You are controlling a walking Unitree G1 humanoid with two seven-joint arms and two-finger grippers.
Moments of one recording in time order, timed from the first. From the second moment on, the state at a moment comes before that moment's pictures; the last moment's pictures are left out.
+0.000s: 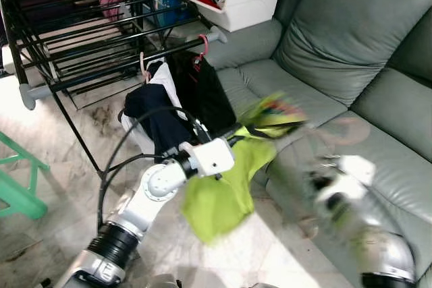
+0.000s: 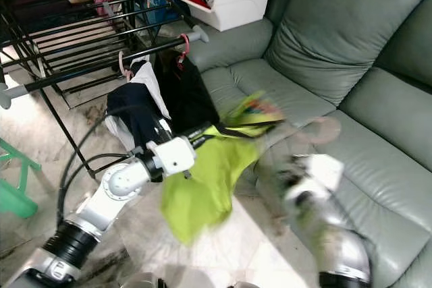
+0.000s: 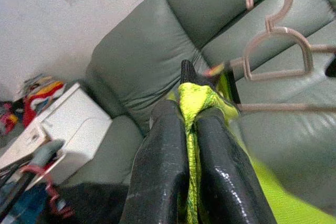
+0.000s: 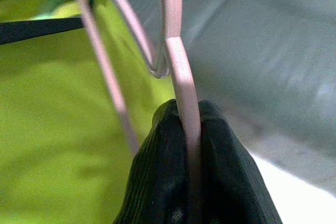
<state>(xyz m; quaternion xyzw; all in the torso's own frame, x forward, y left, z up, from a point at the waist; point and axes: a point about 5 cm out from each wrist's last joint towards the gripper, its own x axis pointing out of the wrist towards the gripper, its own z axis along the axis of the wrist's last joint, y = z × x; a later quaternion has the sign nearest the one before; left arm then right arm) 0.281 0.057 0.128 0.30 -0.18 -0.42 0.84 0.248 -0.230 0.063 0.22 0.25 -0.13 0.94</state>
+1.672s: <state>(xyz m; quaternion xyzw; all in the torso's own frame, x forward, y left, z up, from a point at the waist) 0.284 0.049 0.129 0.30 -0.18 -0.37 0.86 0.304 -0.188 0.128 0.16 0.08 -0.08 0.98</state>
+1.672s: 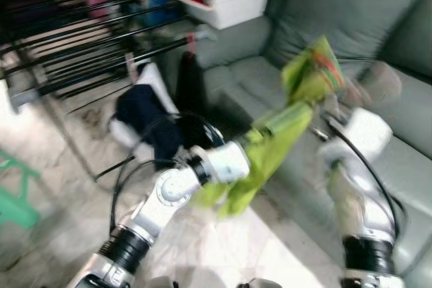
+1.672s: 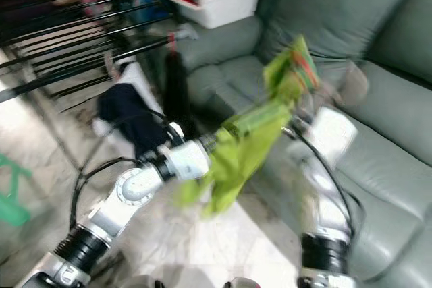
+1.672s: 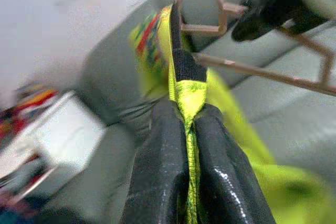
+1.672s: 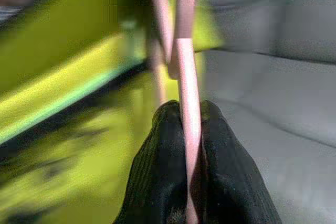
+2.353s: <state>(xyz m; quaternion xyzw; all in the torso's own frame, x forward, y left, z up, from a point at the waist) 0.284 0.039 0.089 0.16 0.07 -0.41 0.90 0.337 -0.164 0.148 0.11 0.00 0.00 0.99</state>
